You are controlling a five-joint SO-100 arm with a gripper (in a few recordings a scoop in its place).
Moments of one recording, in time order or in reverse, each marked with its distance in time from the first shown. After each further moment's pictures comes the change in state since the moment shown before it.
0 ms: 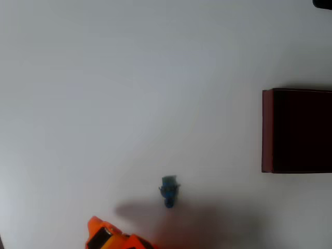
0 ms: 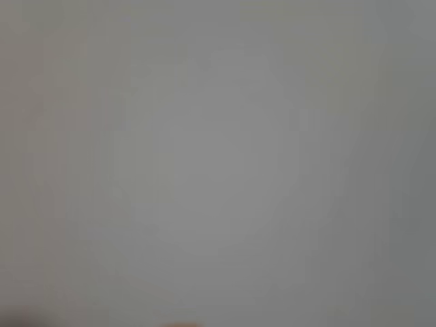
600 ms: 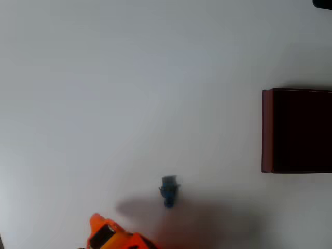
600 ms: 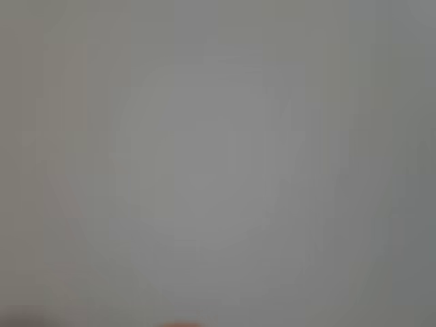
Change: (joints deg) arm 4.1 0.1 0.0 0.1 2.5
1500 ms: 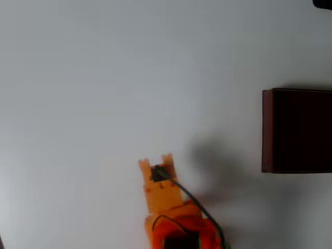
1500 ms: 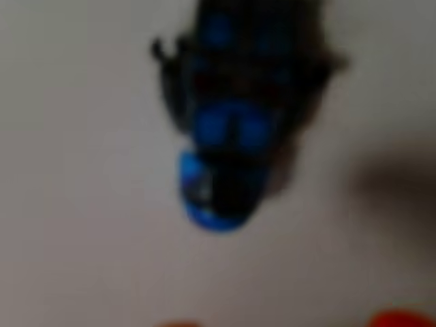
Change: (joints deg) arm 49.4 -40.8 -19.7 11.2 69.6
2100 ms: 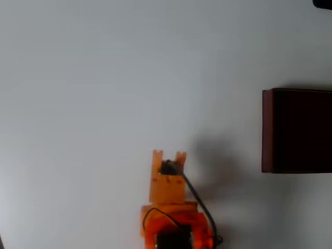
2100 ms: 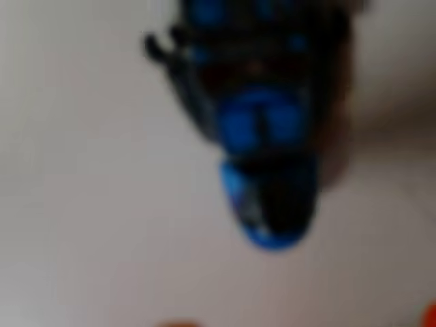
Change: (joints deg) arm -4.1 -3.4 0.2 -4.3 20.5
